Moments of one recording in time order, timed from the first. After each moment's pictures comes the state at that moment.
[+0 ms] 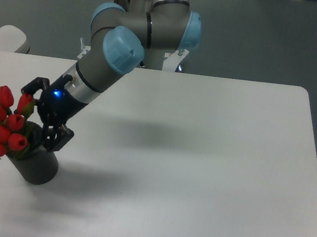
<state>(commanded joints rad) 2.22 -1.84 -1.82 -0.73 0.78 0.97</state>
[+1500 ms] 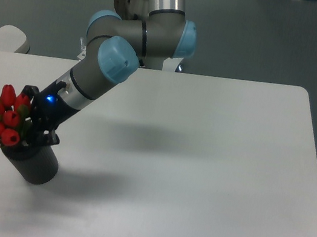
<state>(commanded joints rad) 2.20 -1.86 -1.80 -0.73 0.73 0.96</state>
